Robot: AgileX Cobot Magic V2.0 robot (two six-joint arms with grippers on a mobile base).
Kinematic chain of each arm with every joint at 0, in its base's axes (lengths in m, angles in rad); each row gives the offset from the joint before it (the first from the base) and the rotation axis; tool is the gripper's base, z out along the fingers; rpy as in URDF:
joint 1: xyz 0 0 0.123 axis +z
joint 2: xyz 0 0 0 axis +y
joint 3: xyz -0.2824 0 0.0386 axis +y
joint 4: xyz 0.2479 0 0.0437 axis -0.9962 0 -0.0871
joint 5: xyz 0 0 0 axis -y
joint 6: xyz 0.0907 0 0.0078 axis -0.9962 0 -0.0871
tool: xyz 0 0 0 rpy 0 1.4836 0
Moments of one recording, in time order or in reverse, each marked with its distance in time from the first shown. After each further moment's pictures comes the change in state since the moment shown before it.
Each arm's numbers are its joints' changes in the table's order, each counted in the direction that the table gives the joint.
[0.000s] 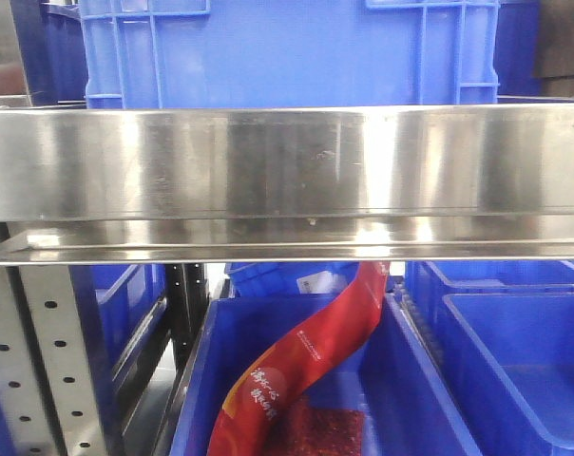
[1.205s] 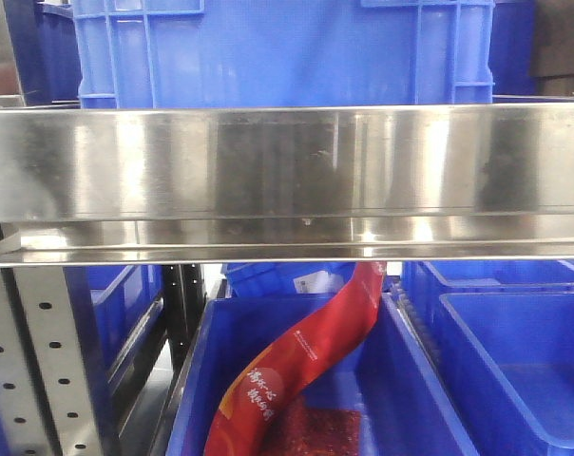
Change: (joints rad) left arm 0.004 0.522 -0.519 -0.045 -0.002 0.000; right arm 0.000 0.594 -0.586 -0.002 -0.224 0.000
